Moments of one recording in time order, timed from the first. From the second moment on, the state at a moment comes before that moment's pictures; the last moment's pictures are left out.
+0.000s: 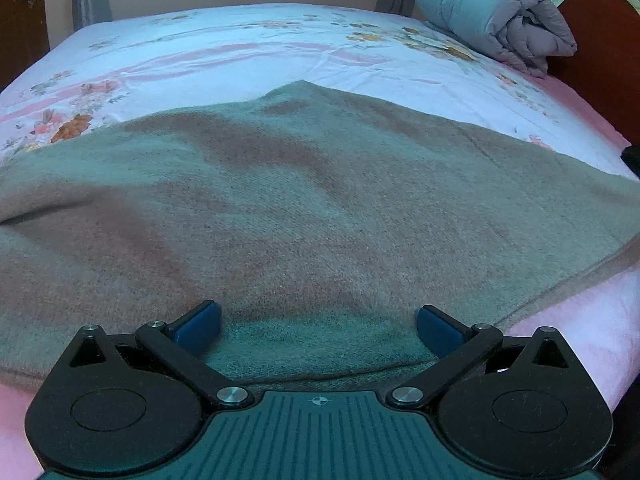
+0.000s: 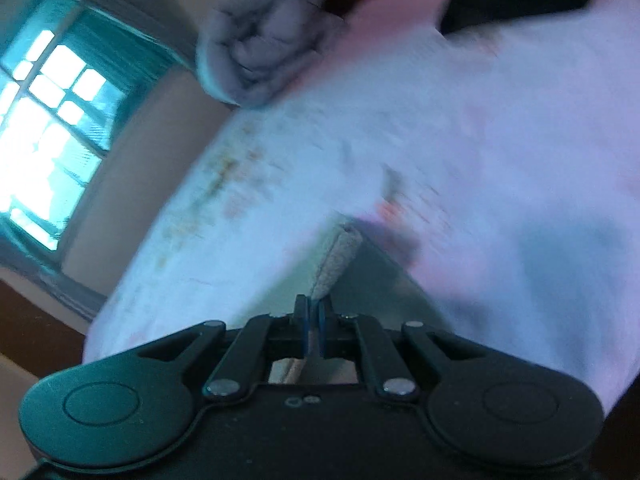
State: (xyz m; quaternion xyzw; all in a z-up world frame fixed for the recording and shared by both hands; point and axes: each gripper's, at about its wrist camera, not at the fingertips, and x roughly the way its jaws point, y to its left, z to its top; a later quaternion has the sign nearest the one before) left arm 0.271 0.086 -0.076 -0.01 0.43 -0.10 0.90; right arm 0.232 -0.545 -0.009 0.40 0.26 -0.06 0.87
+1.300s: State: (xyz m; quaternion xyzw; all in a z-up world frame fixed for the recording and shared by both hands) left arm 0.259 0.093 -0.077 0.00 0.41 -0.13 0.90; right arm 0.195 -0.582 -0.086 0.56 0.25 -0.12 0.78
